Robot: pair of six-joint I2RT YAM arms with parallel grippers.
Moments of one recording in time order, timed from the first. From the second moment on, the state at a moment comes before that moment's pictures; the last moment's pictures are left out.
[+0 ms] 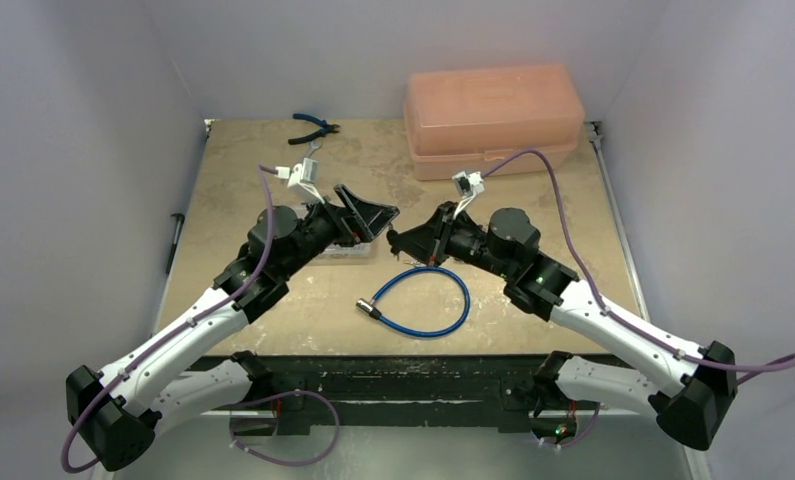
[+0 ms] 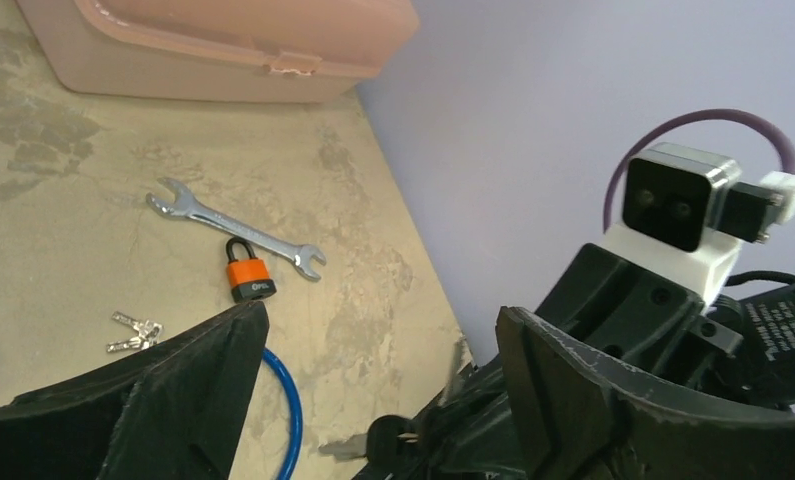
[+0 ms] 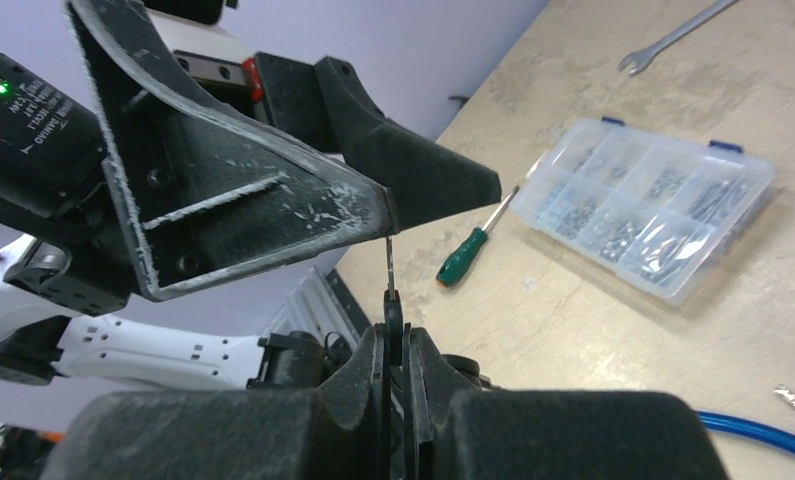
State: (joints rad) left arm -0.70 0.94 0.82 0.09 0.03 -0.87; right arm 0.82 1.05 0.86 0.13 -0.23 0.70
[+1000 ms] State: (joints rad) left arm -0.79 1.60 1.19 -0.25 -0.07 -0.76; right arm 0.74 0.81 1.00 -0.48 0.34 0.54
